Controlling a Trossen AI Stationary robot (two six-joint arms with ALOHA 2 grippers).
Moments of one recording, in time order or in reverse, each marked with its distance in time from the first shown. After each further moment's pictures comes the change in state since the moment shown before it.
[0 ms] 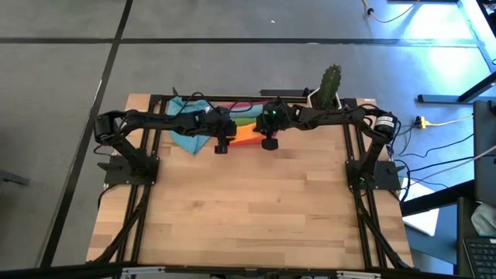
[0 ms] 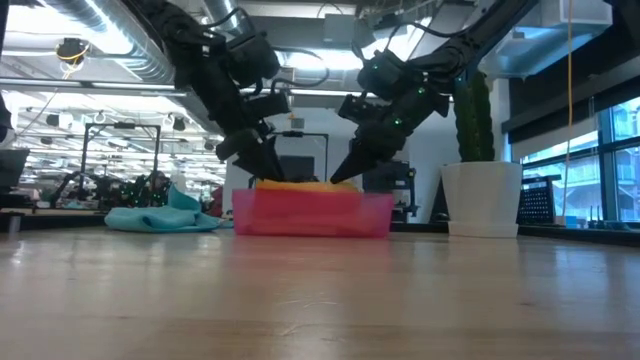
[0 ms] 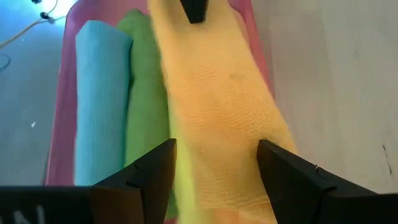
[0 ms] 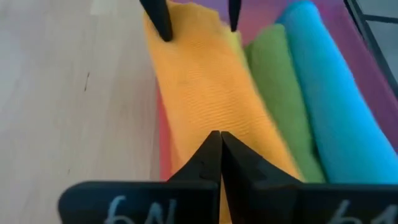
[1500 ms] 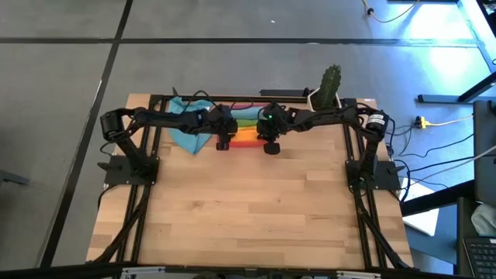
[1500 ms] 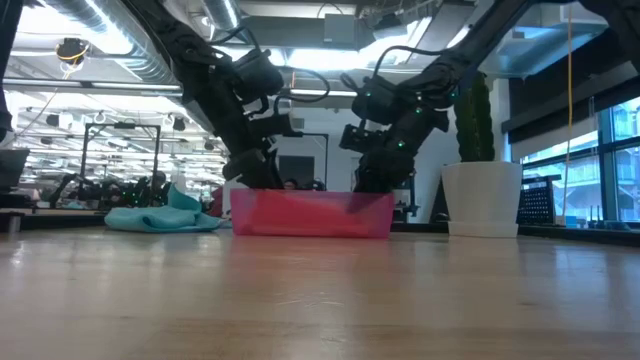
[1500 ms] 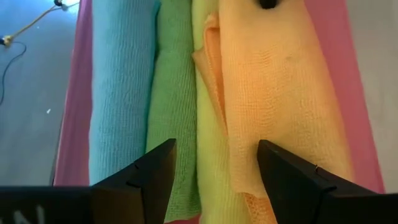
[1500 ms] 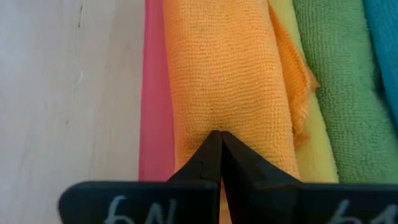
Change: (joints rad) left arm 0.054 0.080 -0.001 0.073 -0.040 0.036; right arm -0.005 0.094 0.003 -0.108 0.001 0.004
